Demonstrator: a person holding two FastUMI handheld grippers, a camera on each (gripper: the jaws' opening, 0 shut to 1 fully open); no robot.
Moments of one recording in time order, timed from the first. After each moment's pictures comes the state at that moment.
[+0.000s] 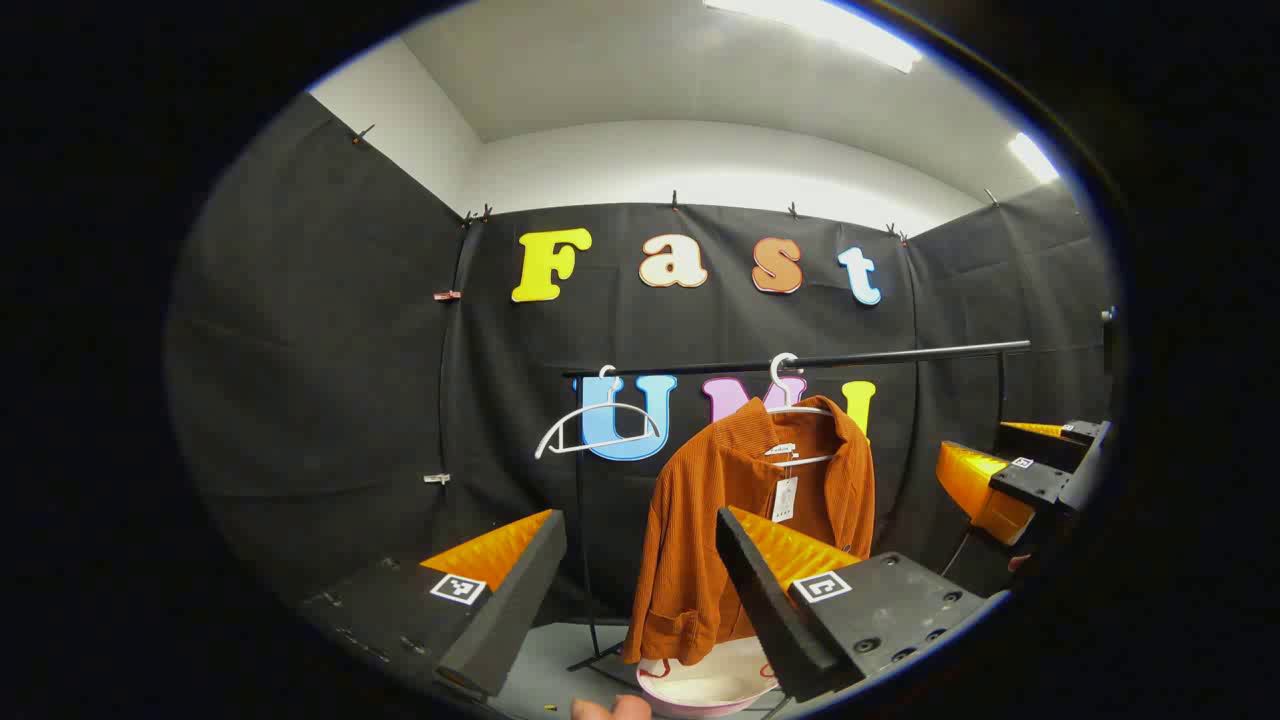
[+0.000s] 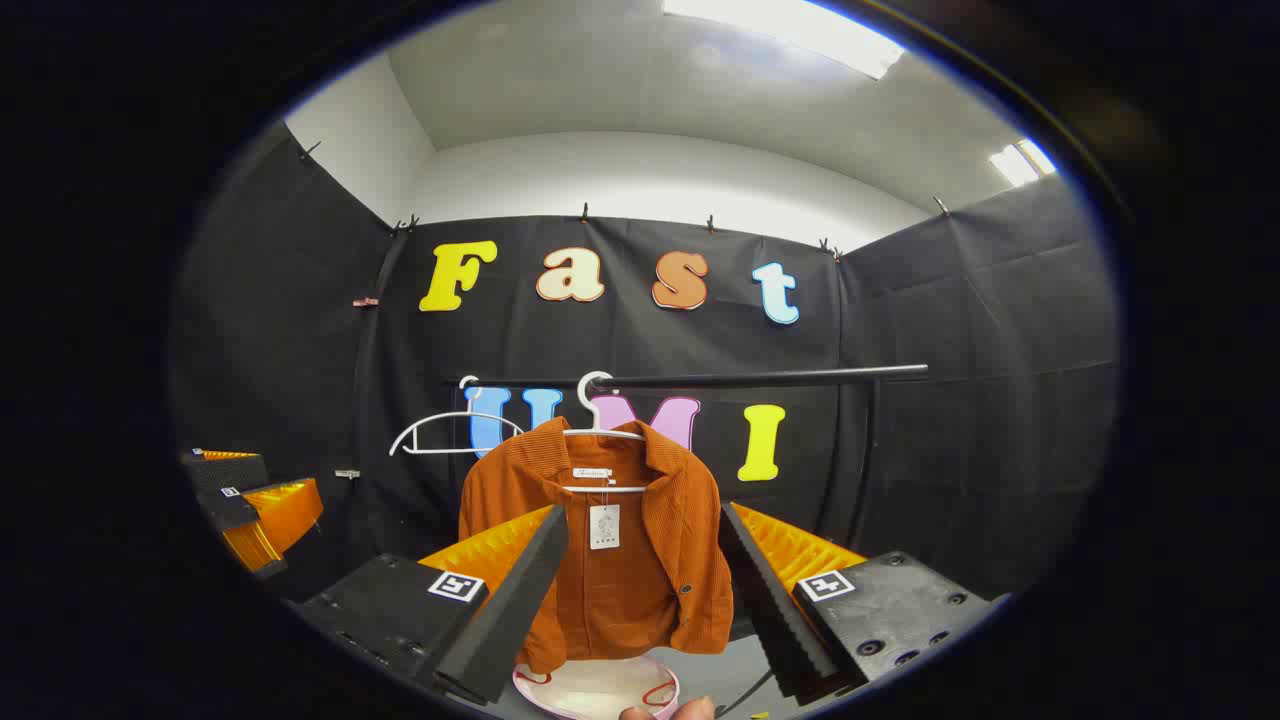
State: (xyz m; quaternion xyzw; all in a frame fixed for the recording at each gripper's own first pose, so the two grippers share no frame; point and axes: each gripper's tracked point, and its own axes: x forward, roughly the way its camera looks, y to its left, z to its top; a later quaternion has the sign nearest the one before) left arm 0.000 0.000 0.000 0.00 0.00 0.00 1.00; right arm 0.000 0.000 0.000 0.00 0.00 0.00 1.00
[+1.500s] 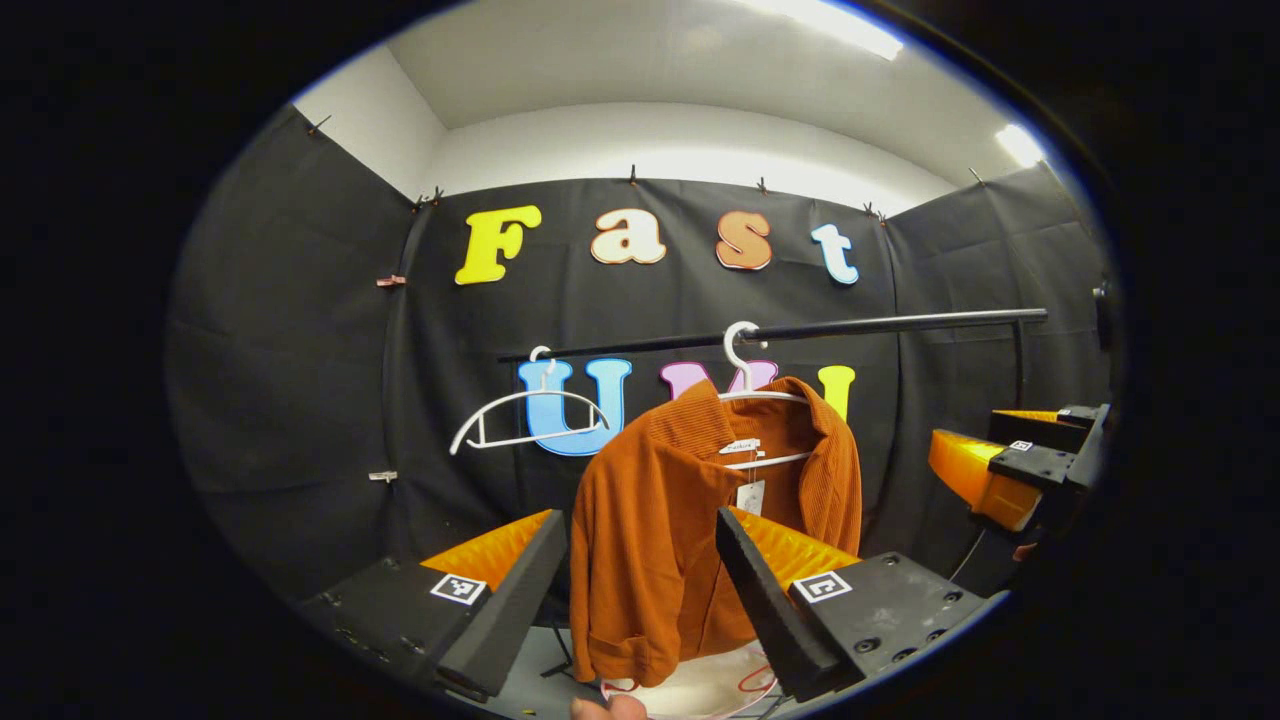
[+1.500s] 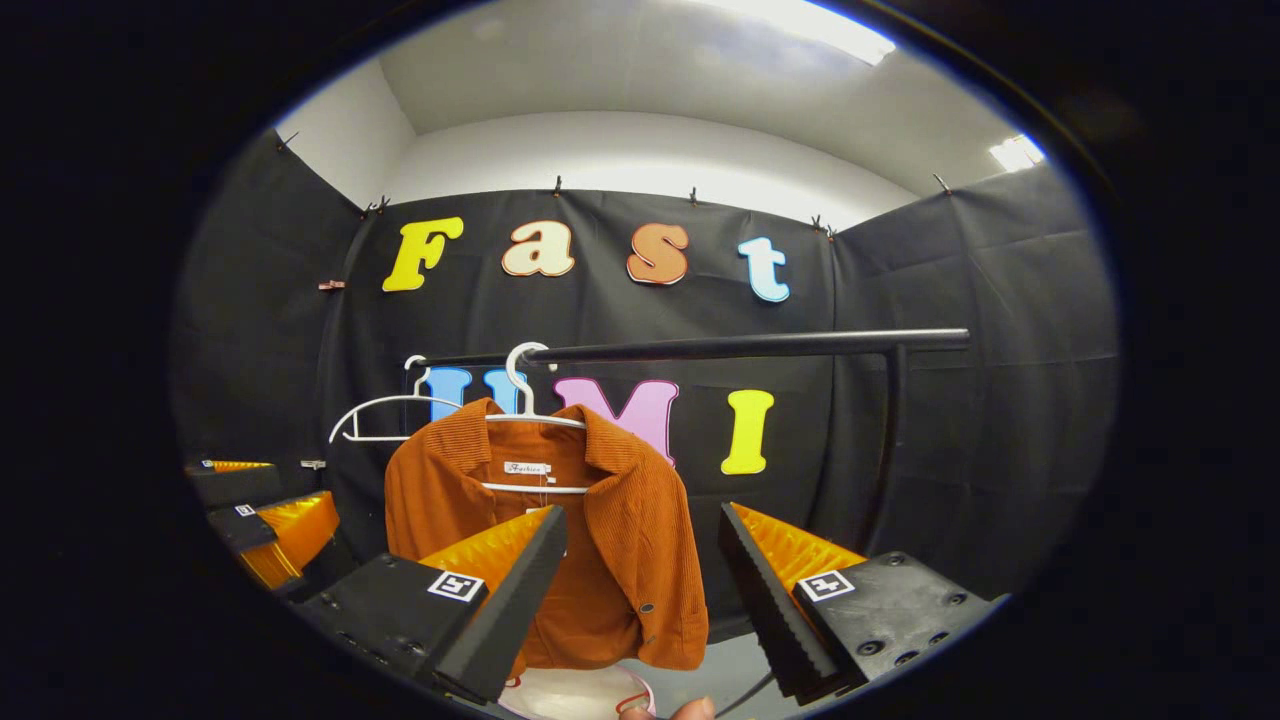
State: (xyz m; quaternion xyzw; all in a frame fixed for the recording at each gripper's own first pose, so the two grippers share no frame) left arm 0.123 -0.098 -0.030 0.01 0.02 -0.04 1.00; right arm 0.109 -0.059 -0.034 0.00 0.02 -0.01 1.00
